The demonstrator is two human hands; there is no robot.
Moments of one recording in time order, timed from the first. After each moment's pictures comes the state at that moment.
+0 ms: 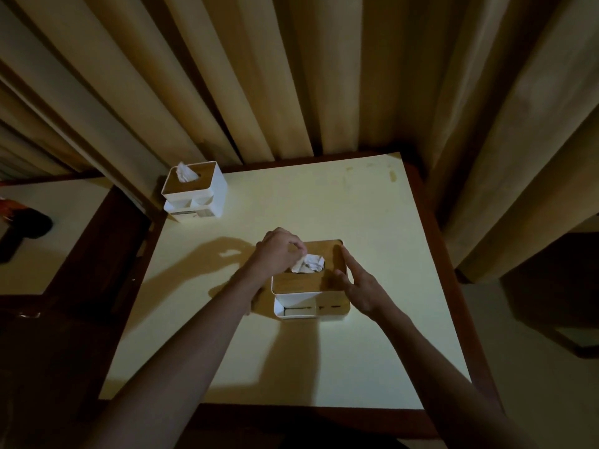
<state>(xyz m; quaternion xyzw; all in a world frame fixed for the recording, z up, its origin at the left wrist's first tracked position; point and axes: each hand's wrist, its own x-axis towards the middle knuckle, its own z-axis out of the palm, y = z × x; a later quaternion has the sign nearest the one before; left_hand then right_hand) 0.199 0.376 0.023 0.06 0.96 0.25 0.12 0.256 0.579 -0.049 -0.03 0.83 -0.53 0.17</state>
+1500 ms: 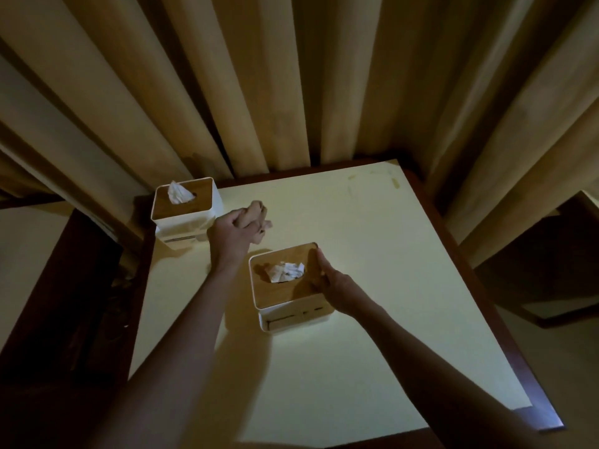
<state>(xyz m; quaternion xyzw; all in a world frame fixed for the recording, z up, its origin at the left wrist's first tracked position) 0.134 0.248 0.055 -0.09 0.87 0.48 -0.07 0.202 0.444 -0.044 0.02 0.89 -0.42 0.19</state>
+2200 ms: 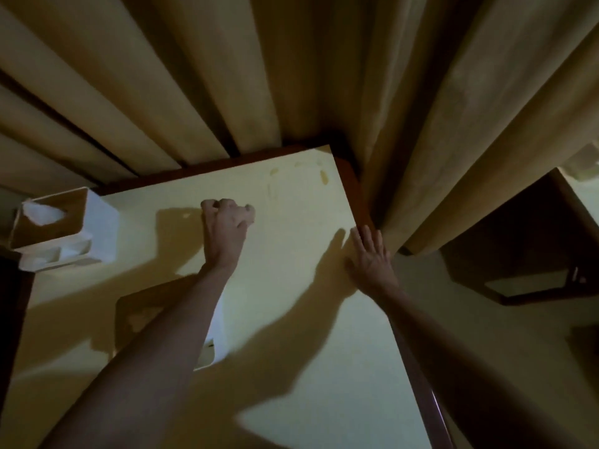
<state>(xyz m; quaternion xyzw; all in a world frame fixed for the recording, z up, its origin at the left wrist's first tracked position) 0.041 0.460 -0.029 -0.04 0.96 0.28 -0.05 0.136 0.714 -0.093 0.10 0.95 -0.24 0.15</state>
